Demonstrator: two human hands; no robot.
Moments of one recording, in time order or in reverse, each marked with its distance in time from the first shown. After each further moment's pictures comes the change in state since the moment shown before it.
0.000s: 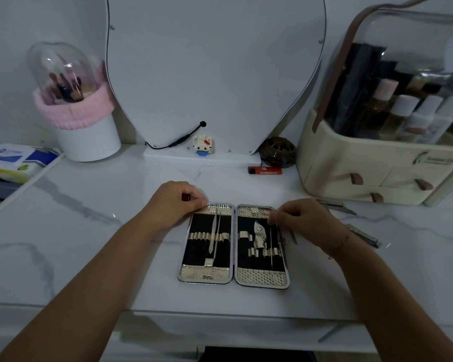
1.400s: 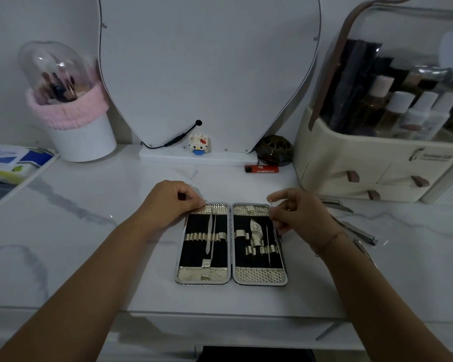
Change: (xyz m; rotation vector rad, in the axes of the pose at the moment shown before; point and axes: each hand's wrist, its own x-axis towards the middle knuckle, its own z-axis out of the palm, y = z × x) left_hand -0.002 0.003 0.003 -0.103 0.043 -0.076; right_hand 0.001 0.000 0.010 0.304 0.158 0.028
